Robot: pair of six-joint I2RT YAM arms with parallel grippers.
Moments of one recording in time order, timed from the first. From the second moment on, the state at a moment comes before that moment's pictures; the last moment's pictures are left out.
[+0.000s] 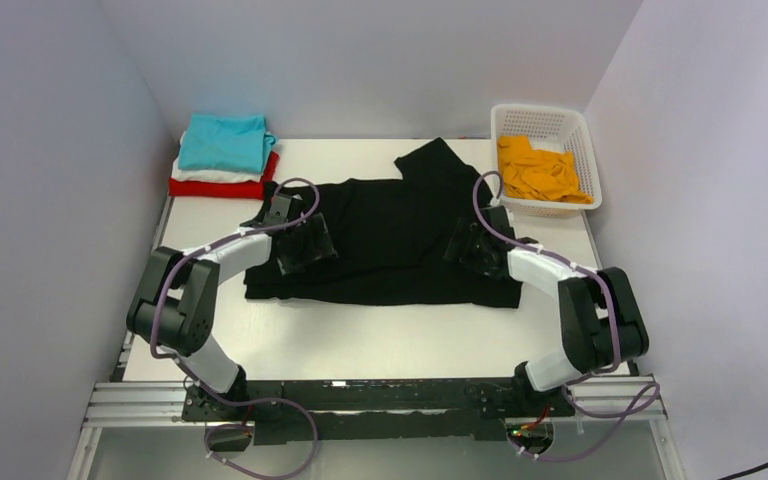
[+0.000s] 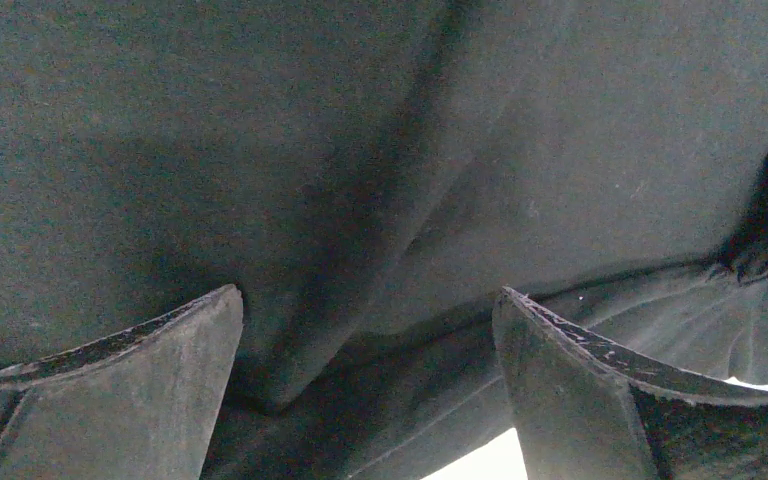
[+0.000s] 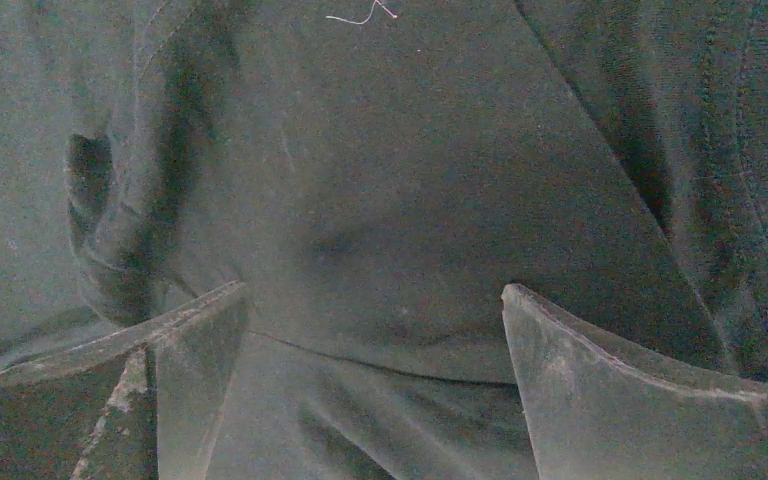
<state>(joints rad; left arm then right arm) -0.34 1.64 0.91 -0.29 0.12 -0.68 0.26 1.53 0.76 -0.18 0.05 0.60</state>
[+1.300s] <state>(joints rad) -0.32 1.07 0.62 -0.69 -0.10 -0.78 0.20 1.18 0.66 -0.46 -0.03 0.48</state>
